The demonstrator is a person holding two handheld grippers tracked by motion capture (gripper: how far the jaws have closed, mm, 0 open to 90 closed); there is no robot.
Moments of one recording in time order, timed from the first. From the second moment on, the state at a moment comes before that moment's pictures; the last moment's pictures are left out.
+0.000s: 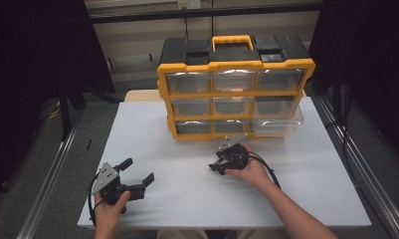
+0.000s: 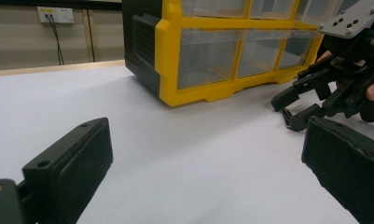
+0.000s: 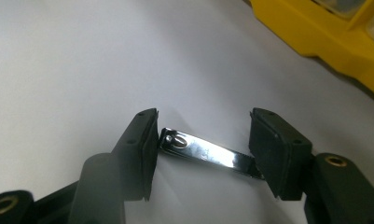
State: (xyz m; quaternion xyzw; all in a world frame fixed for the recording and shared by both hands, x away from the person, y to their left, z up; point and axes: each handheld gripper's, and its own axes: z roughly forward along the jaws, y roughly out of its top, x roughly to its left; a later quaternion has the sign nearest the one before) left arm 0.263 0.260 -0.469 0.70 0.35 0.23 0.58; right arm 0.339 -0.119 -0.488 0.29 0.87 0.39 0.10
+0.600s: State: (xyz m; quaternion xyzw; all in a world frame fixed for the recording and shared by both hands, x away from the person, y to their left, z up) left arm 0.263 0.259 -0.470 0.70 0.36 0.22 0.57; right arm 0.338 -0.129 -0.484 0.29 0.88 0.38 0.08
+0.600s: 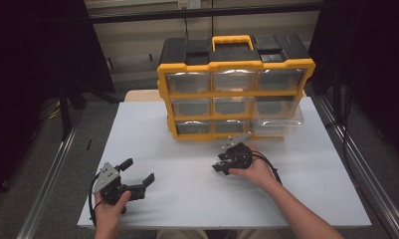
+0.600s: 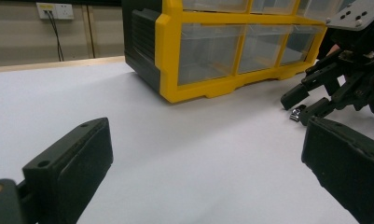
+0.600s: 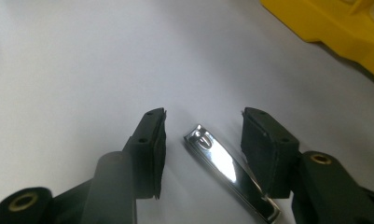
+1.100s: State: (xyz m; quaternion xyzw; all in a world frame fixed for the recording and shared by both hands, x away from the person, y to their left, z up) left arm 0.263 0.259 -0.470 0.70 0.36 0.22 0.57; right arm 0.341 -0.137 -0.484 0.30 0.87 0.38 0.08
